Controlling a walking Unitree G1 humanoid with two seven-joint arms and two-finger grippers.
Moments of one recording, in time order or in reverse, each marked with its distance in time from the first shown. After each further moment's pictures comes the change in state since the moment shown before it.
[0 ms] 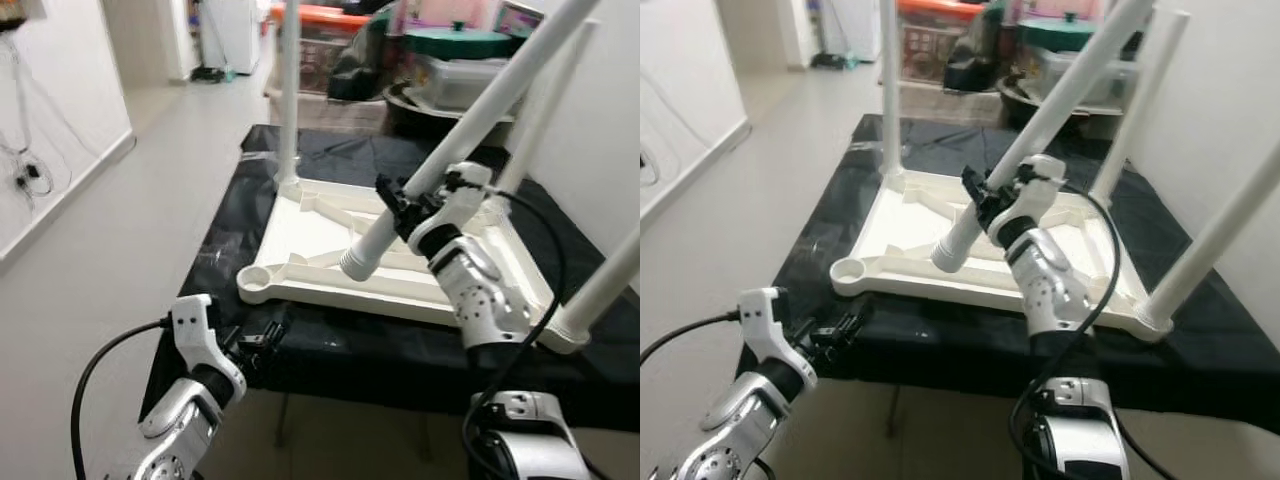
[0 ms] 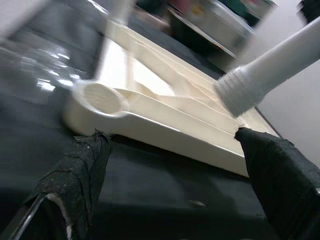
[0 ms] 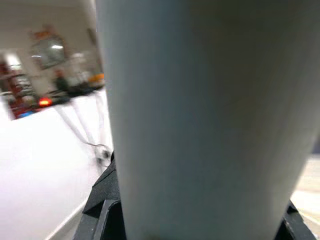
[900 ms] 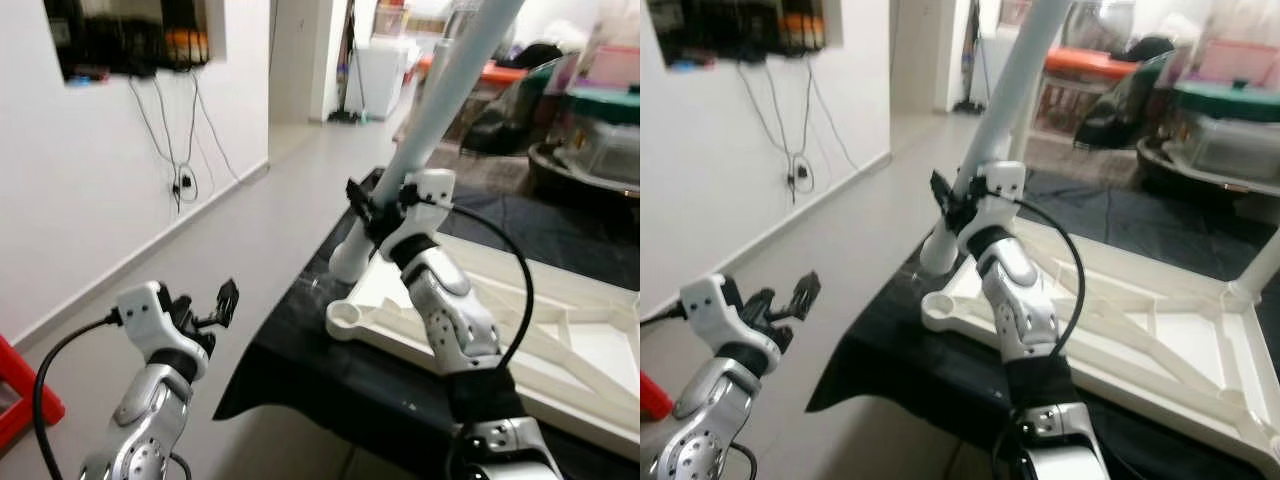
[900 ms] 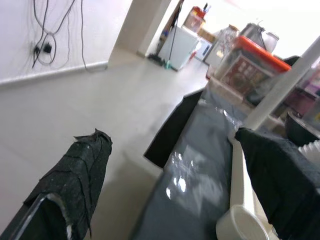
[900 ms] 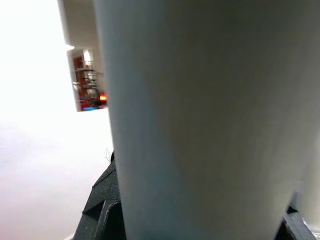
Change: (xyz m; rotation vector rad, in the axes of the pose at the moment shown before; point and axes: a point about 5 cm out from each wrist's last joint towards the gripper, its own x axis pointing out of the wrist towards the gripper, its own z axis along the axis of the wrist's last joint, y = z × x) left arm 0.004 0.035 0.032 0.013 -0.162 0.262; right arm -0.012 0.011 -0.009 -0.166 -0.035 -0.031
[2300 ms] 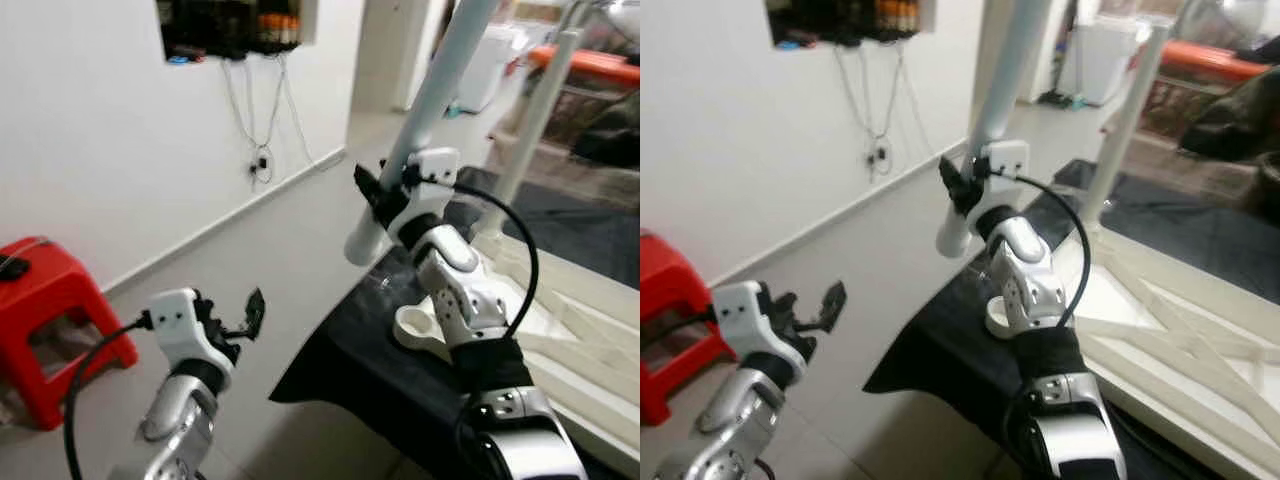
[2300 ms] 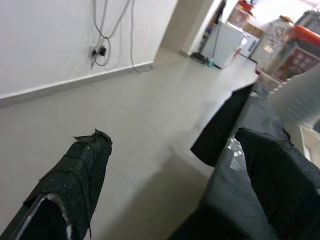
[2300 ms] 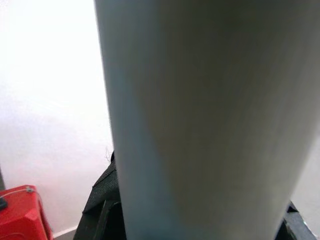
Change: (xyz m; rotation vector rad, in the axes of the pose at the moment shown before) left arm -0.024 -0.030 -0.021 0.102 0.079 -0.069; right arm 0.020 0.002 0.006 -0.067 0.026 0.015
